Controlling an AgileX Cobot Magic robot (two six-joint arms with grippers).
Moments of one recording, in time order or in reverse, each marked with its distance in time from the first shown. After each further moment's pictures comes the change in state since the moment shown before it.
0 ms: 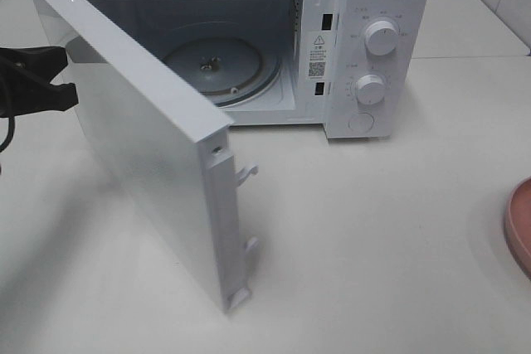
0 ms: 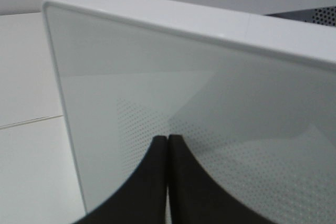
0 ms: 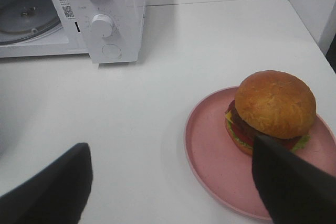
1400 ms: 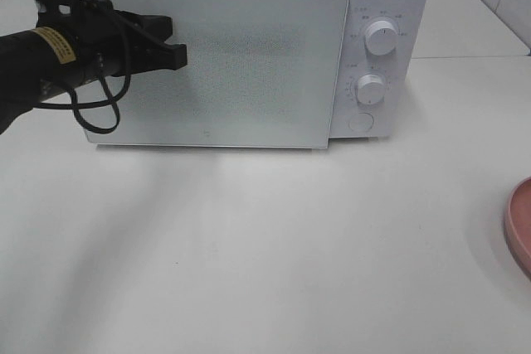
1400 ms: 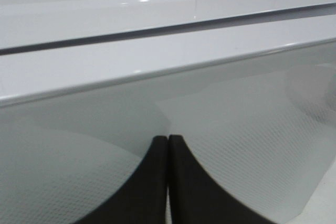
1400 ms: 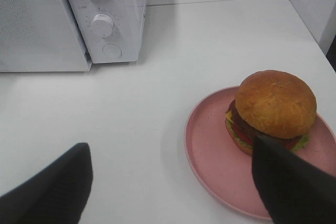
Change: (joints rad) left arm -0.259 0.165 -0.322 -0.128 0.163 0.000; right arm 0.000 0.000 0.000 0.001 0.000 0.000
